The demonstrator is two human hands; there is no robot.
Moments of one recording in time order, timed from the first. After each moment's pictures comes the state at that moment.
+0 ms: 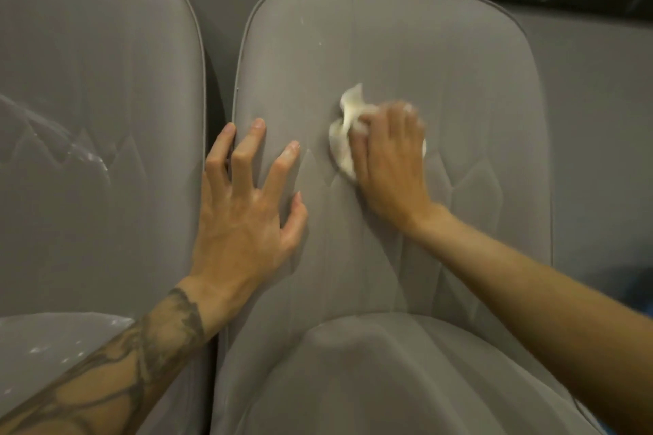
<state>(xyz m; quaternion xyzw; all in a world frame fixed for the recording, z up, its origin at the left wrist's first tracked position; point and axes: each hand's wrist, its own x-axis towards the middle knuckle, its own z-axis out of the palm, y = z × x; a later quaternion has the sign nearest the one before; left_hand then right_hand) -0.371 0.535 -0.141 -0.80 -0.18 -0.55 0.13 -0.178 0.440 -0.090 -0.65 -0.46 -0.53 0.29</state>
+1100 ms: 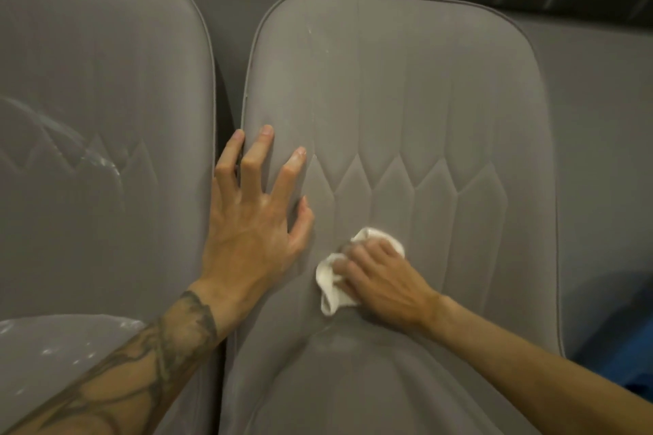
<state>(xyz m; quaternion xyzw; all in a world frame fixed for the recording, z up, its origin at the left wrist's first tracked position) -0.372 0.535 -0.141 -0.81 -0.18 -0.55 0.11 -0.181 0.397 -0.210 -0.56 -0.69 -0.45 0.07</state>
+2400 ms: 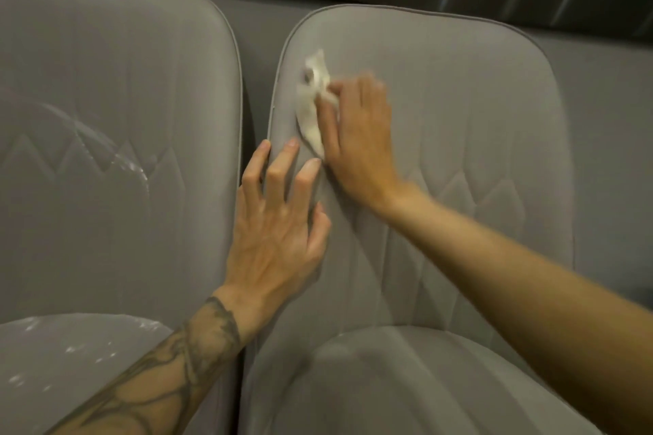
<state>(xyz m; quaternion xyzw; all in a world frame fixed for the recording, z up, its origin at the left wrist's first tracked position) -0.376 0.530 -0.139 -0.81 -0.17 -0.56 0.06 -0.244 0.486 -0.041 -0.61 -0.52 -0.45 0.39</state>
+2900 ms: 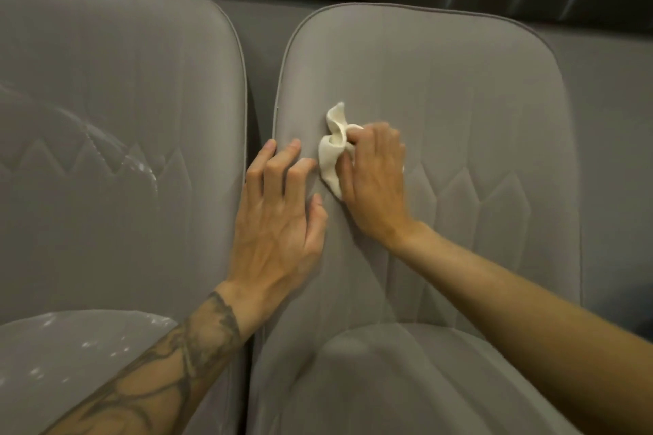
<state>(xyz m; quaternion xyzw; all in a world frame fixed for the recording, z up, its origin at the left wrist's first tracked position) -0.380 0.532 -0.135 -0.81 -0.14 -0.57 0.01 -0.237 0.466 -0.087 -0.63 -0.53 -0.46 0.35</state>
